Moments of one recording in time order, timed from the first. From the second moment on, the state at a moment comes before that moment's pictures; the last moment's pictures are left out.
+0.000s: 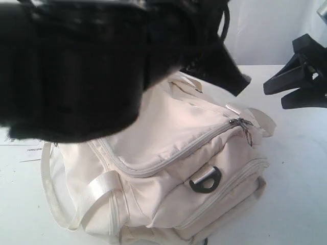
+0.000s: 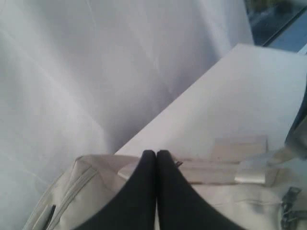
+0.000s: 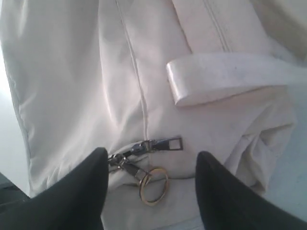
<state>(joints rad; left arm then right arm) -1.24 1.52 -1.35 -1.79 -0.76 2.11 -0.07 1.48 -1.13 0.86 1.22 -0.50</state>
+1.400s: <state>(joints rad) -0.62 1.30 -1.17 -0.55 1.03 0.56 0.12 1.48 -1.00 0.69 1.02 -0.62</state>
